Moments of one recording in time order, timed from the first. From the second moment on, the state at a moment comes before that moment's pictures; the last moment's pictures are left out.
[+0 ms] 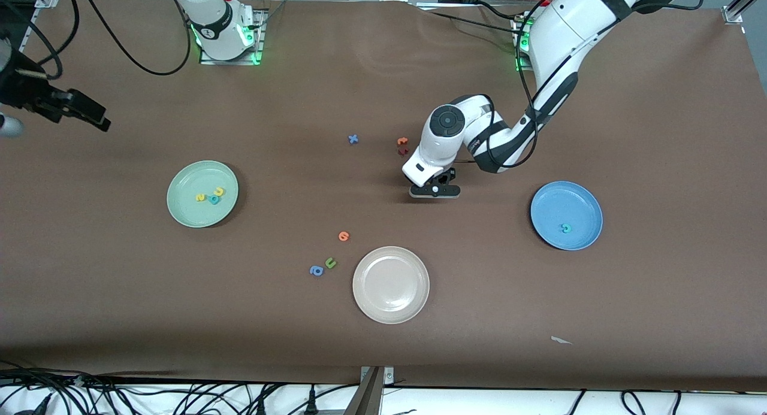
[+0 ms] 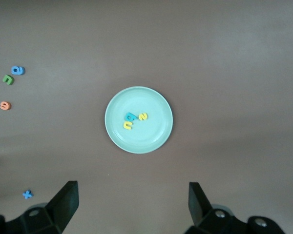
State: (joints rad) left arm -0.16 0.70 -0.54 -1.91 0.50 2.49 -1.02; right arm -0.01 -0.08 0.00 -1.72 0.01 1.62 0.17
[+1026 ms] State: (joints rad) left arm 0.09 0.60 -0.53 -1.87 0.51 2.33 -0.77; right arm -0.01 -0.07 0.02 -1.74 0.01 1.56 0.17
